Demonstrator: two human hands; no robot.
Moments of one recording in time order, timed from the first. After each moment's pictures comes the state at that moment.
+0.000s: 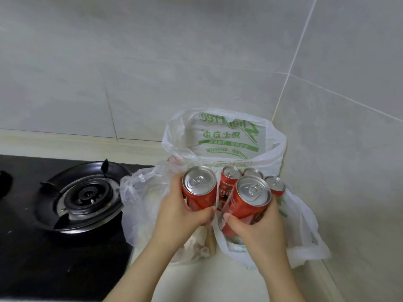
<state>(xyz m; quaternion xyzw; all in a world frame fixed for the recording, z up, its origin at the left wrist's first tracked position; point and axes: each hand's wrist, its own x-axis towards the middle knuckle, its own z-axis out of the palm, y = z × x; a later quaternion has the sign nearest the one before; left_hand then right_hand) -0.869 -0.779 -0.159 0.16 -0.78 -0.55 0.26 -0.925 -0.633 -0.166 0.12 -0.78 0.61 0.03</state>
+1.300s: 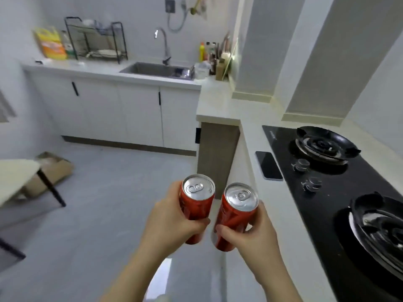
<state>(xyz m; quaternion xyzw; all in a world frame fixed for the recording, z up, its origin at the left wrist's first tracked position) -0.488 -0.707 -0.177 0.75 -0.45 -0.20 0.44 -0.642 -0.775 -0.190 0.66 -0.45 0.35 -0.49</state>
